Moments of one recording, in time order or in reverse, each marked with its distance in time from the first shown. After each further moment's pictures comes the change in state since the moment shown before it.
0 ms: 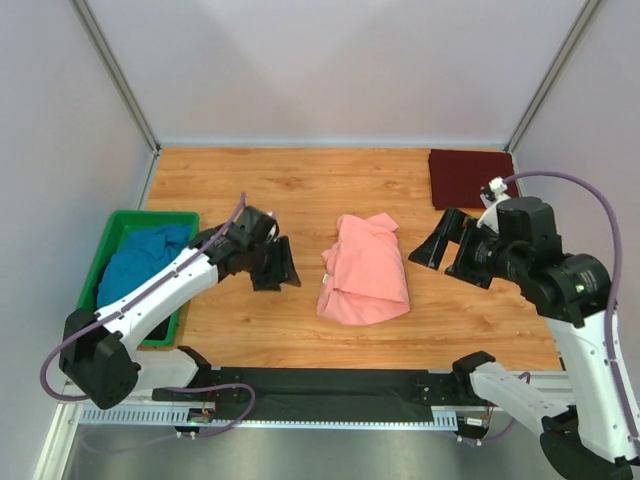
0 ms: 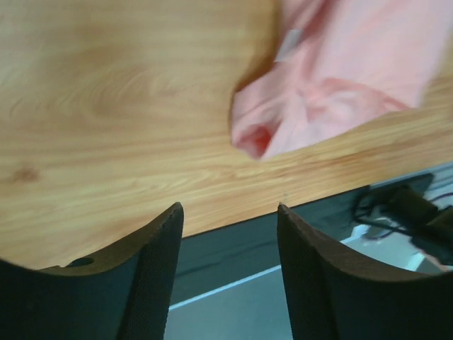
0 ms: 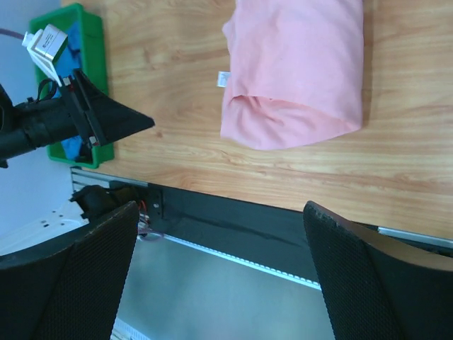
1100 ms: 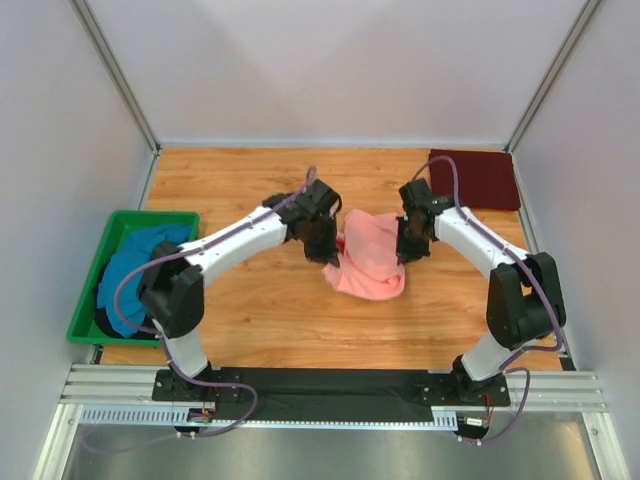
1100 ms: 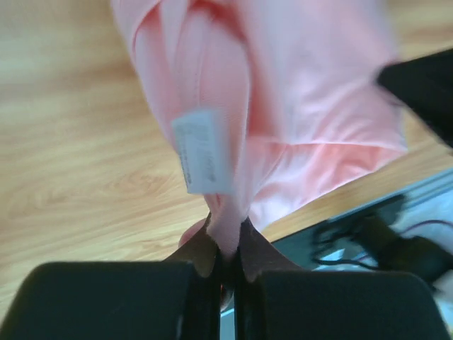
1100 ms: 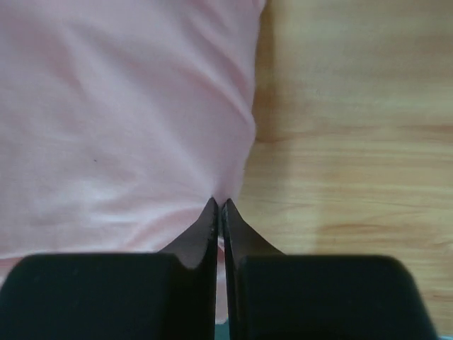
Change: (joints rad) left arm -0.143 0.529 0.344 0.010 -0.005 -0.006; right arm -0.026 0.700 -0.361 0.488 0.158 -0.234
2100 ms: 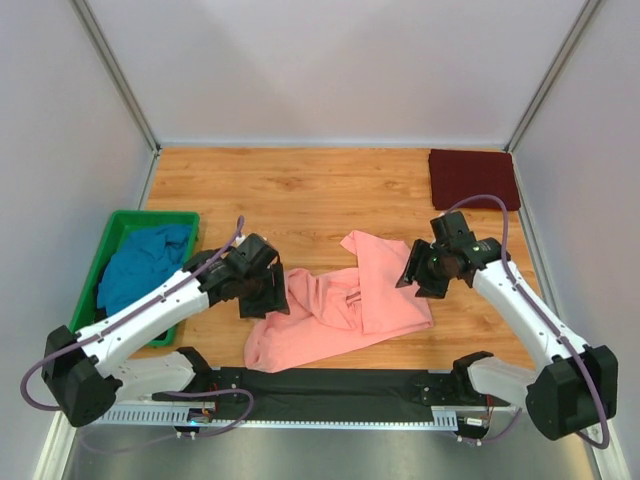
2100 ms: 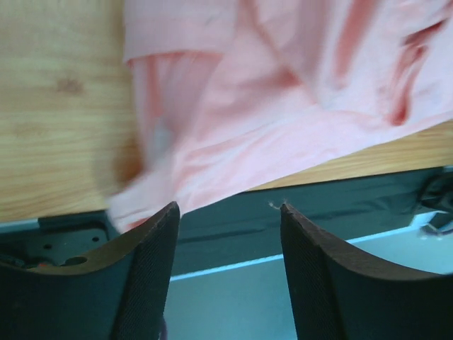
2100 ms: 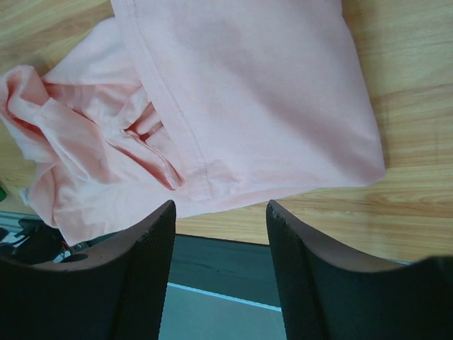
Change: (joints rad) left arm -0.009 -0.665 -0.550 -0.218 -0.134 -0.119; right arm -0.025 -0.489 -0.243 -0.119 -0.139 0.244
